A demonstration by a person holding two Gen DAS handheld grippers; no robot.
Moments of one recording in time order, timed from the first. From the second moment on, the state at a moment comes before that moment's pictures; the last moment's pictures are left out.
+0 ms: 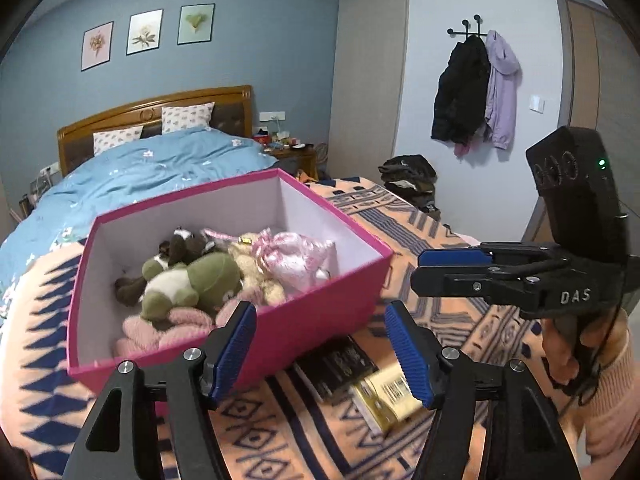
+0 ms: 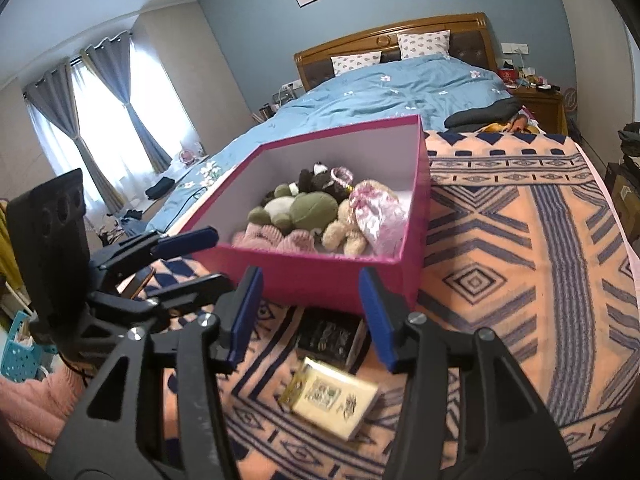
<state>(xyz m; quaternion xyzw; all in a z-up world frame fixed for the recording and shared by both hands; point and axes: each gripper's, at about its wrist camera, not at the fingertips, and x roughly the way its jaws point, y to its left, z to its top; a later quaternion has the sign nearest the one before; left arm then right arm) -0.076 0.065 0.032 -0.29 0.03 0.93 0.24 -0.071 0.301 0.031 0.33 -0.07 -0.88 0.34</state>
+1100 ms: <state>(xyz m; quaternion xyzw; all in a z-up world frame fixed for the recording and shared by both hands) -0.069 0.094 -0.062 -0.44 -0.02 0.86 0.25 -0.054 0.319 -0.070 0.45 -0.12 -0.83 0.30</state>
